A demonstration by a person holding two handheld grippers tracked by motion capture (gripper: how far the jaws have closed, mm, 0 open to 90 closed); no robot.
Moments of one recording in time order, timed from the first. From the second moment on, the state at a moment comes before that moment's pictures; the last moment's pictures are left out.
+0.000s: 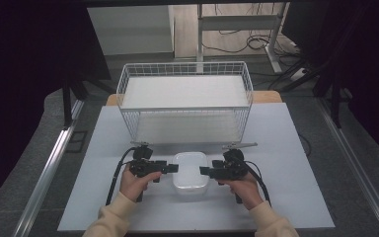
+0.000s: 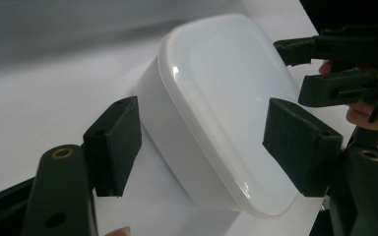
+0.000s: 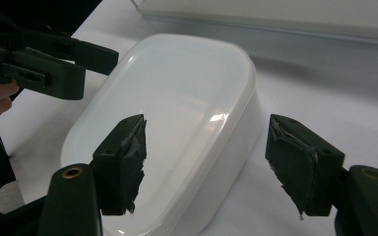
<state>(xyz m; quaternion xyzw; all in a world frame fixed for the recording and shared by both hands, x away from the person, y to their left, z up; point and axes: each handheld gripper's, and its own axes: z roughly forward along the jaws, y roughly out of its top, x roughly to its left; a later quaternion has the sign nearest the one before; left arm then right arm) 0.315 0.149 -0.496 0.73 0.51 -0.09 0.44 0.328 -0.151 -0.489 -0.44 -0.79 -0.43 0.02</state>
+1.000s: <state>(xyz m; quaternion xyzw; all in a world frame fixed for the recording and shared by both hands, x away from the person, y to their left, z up) 0.291 0.147 -0.487 0.72 0.51 -0.09 0.47 0.306 -0.172 -0.490 -0.50 -0.71 -0.48 0.11</state>
